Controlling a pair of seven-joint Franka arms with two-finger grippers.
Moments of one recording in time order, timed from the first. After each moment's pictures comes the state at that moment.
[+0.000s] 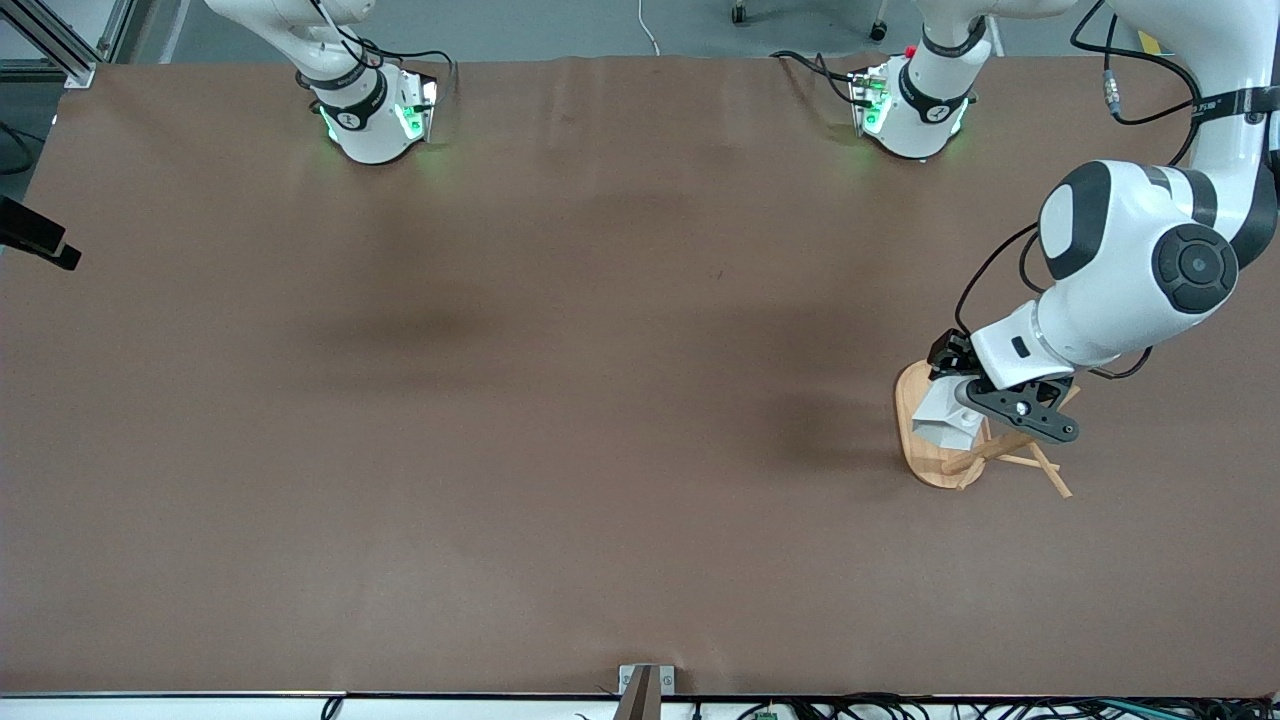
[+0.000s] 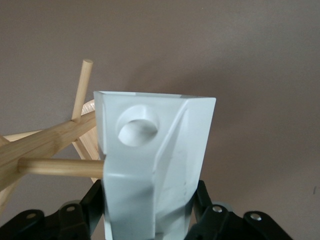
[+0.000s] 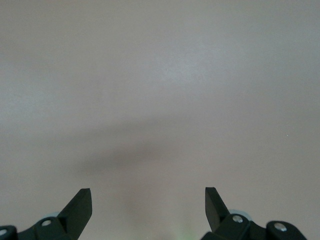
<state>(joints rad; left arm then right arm) -0.13 0.24 -0.03 -1.81 -0.09 2.03 0.32 -0.06 0.01 -0.08 -1.49 0.00 1.48 0.01</state>
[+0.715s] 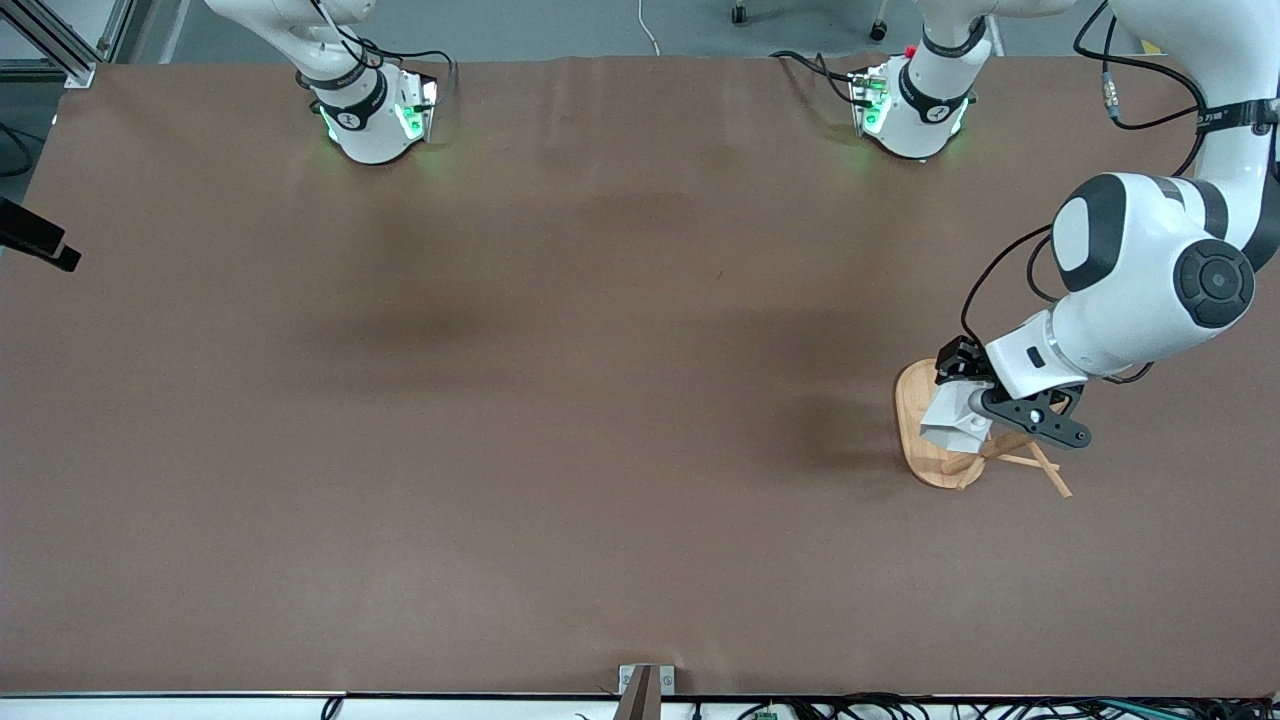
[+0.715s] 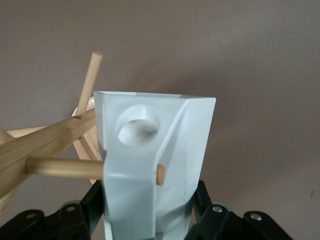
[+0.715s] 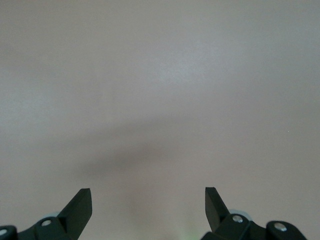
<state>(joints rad) -0.11 0.26 -0.02 -1.81 -0.12 2.04 0.33 -0.06 0.01 -0.08 -1.49 0.00 1.48 0.05</state>
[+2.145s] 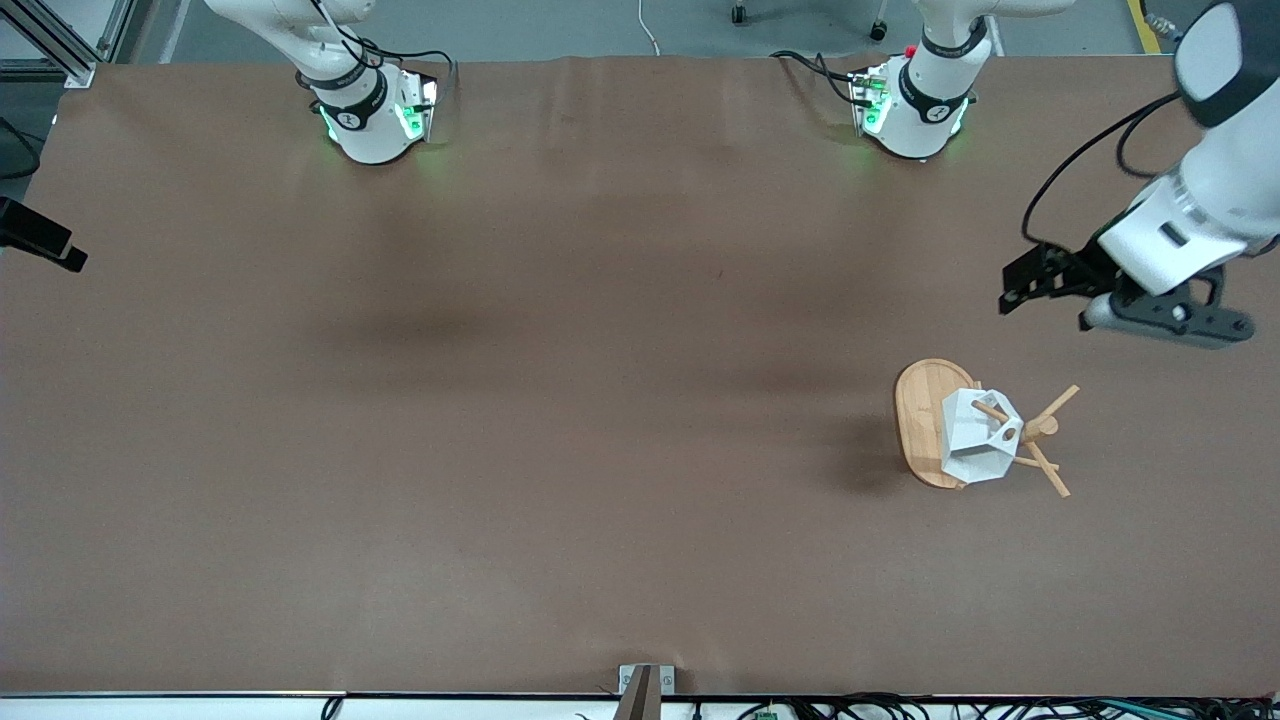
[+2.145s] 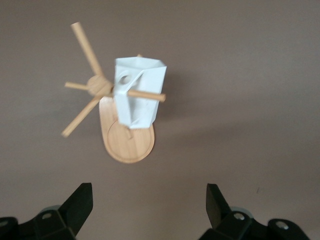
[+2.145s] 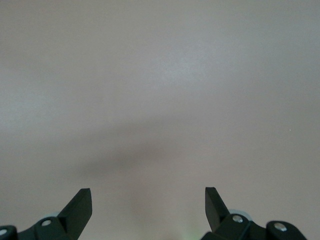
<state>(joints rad) -0.10 -0.02 0.01 -1.73 -0.10 1.76 0.09 -0.06 0.01 -0.08 -1.48 0.00 1.48 0.06</state>
